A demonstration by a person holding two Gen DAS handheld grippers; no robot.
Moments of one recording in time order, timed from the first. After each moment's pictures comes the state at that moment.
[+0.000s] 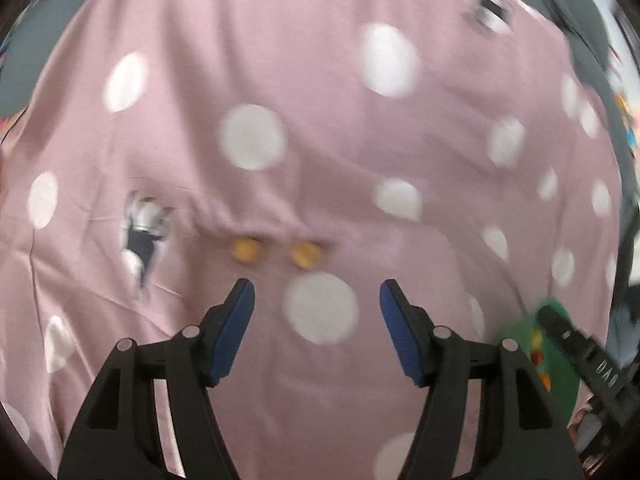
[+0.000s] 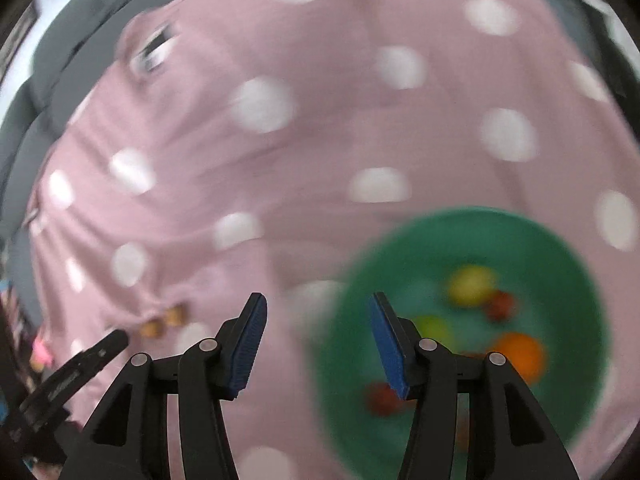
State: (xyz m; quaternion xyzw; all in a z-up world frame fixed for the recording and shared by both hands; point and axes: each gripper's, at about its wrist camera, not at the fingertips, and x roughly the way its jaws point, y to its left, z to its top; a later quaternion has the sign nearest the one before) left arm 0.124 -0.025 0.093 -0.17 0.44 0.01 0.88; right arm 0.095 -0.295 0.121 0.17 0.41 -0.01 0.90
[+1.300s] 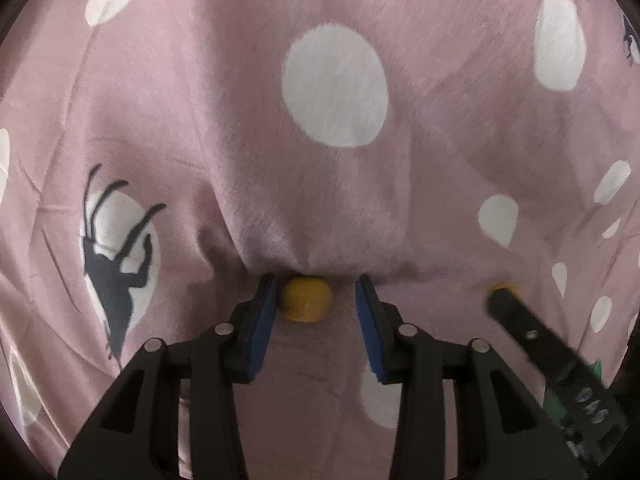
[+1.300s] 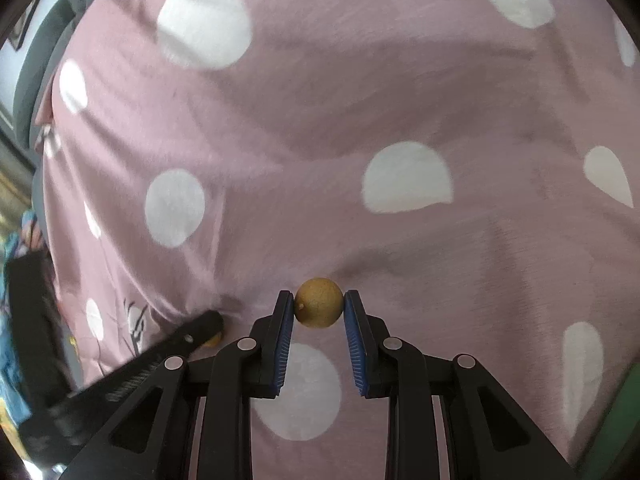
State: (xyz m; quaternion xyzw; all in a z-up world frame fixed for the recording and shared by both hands) left arm 0.205 0.016 0.010 -0.22 0.52 0.03 0.83; right arm 0.200 -0.176 0.055 0.15 0.48 0.12 0.86
